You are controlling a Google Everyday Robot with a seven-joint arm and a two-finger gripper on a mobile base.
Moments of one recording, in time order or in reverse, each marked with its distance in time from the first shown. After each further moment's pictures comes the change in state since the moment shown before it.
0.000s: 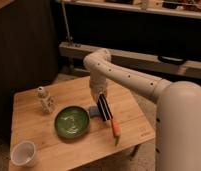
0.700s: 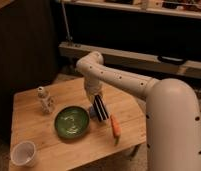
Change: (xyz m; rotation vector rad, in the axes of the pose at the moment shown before) arm 0.026 -0.015 0.023 -0.039 -0.013 -0.016
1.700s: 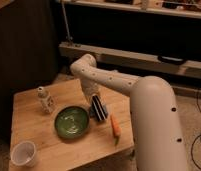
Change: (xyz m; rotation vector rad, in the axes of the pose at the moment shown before) arm 0.017 0.010 0.026 -0.084 -0.060 0.018
